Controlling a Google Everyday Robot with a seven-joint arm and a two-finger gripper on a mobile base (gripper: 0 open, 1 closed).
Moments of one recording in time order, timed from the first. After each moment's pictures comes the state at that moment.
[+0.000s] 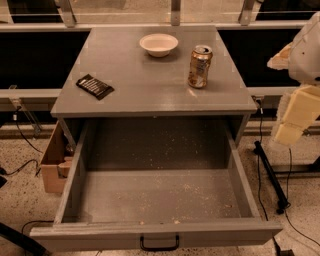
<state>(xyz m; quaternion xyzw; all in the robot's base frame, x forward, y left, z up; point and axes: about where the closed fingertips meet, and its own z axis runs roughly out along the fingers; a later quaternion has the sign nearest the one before) 0.438 -0.216 0.978 -0.60 0.78 -0.04 0.16</state>
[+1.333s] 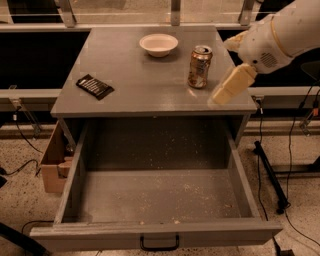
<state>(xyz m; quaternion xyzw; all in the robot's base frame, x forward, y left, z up) 0.565 -0.150 0.962 -0.57 0.74 0.08 0.36</state>
